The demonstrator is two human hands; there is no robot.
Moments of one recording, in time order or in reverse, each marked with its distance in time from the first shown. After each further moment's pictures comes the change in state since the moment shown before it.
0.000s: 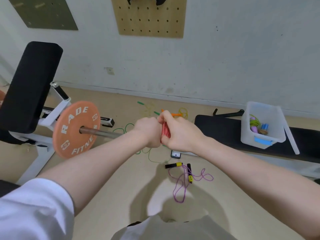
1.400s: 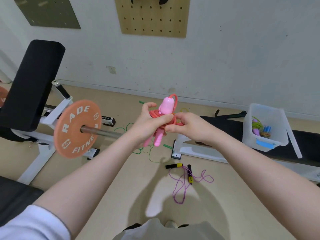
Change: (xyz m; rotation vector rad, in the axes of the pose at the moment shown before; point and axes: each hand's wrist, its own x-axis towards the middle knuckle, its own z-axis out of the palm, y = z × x) left_hand -0.004 -0.008 0.003 -1.884 0.183 -0.176; right_hand 0.010 0.035 -0.018 0.513 -0.122 0.109
